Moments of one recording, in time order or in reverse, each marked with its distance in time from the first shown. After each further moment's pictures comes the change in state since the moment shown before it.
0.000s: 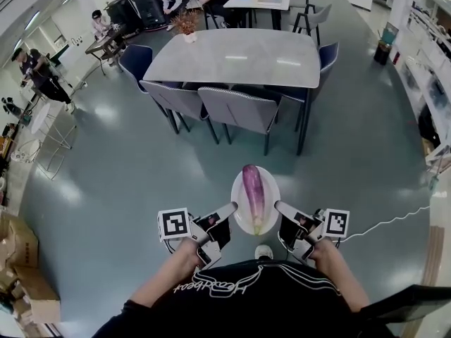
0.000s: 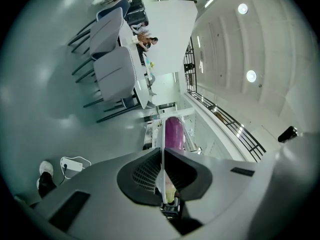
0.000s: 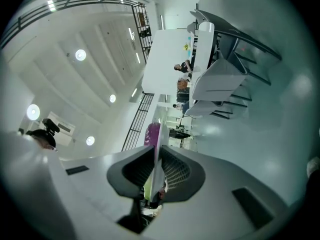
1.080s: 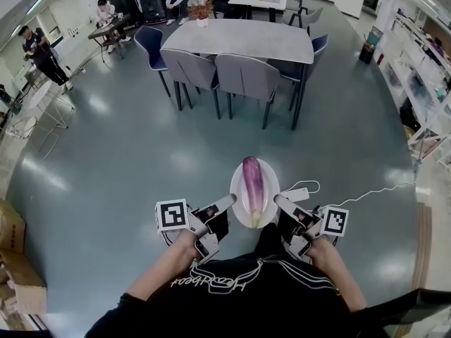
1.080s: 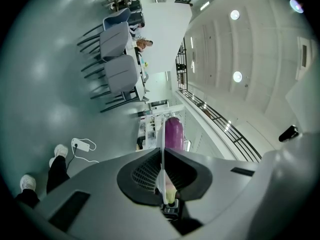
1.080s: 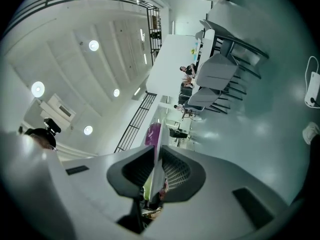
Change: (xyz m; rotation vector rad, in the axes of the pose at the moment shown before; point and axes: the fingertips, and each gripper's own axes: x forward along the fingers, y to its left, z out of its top) left arm -0.267 0.006 -0.188 0.025 0.032 -0.098; right arm -0.044 0.075 -0.321 -0.120 -0.052 -0.034
